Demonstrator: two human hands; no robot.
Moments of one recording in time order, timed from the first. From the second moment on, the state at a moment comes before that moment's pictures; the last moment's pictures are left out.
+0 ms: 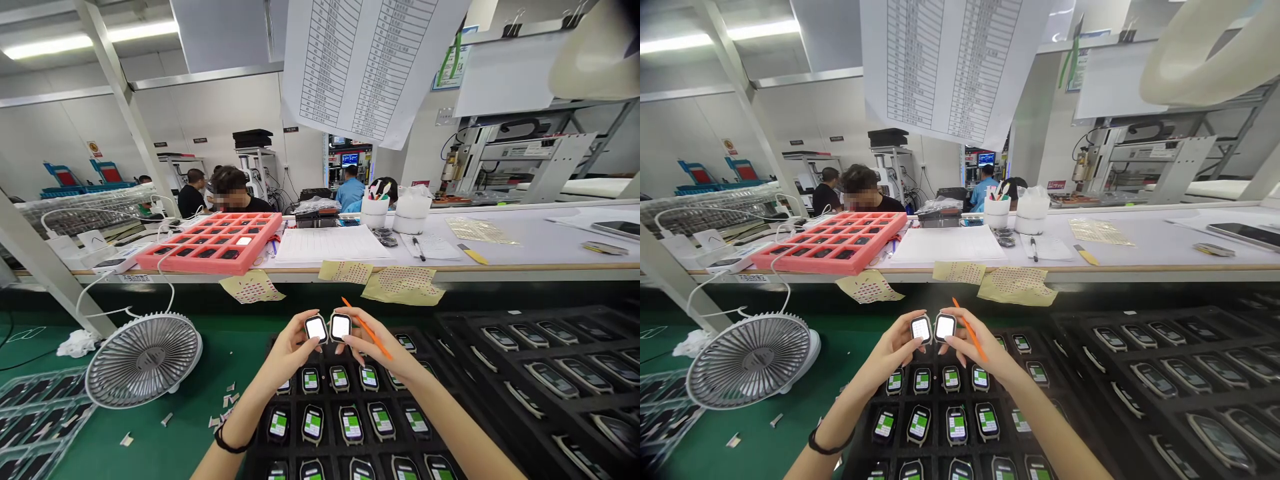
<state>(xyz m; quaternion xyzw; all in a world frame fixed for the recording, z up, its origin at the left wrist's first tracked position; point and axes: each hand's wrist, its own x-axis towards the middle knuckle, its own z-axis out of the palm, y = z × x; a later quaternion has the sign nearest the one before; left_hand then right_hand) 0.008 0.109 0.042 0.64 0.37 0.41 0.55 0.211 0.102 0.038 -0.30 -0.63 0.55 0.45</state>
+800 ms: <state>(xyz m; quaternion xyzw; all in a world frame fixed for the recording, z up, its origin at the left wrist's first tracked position) 0.009 0.112 0.041 0.60 0.40 0.41 0.55 0.206 0.105 0.034 -0.40 -0.58 0.52 0.48</state>
